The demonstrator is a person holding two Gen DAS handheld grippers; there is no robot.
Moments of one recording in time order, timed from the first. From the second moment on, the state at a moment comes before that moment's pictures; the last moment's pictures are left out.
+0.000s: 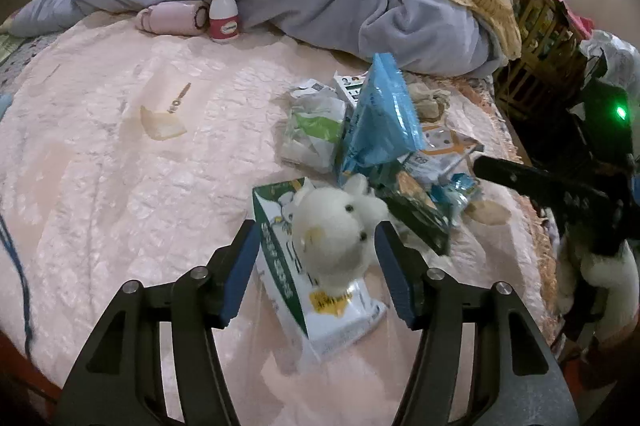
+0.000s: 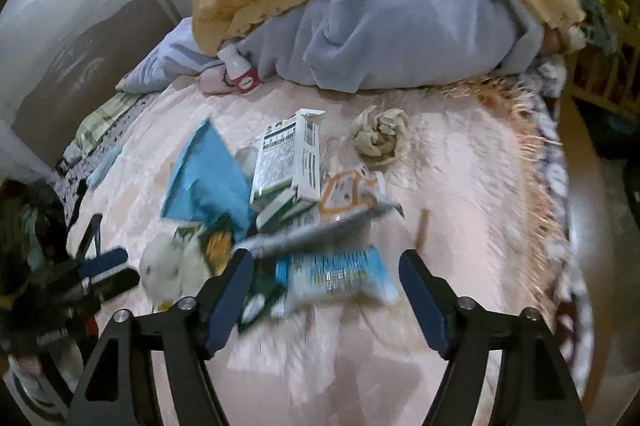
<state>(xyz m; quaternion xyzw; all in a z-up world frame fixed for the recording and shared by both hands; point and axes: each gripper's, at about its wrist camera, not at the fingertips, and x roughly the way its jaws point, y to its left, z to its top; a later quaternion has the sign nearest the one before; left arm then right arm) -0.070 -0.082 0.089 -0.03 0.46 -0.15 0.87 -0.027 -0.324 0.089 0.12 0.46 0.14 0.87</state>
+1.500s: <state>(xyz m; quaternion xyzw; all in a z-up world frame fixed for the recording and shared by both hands) -0.151 -0.216 0.171 0.01 0.38 -0.32 0.87 -0.214 -0.449 0.166 0.16 0.34 0.07 0.92</state>
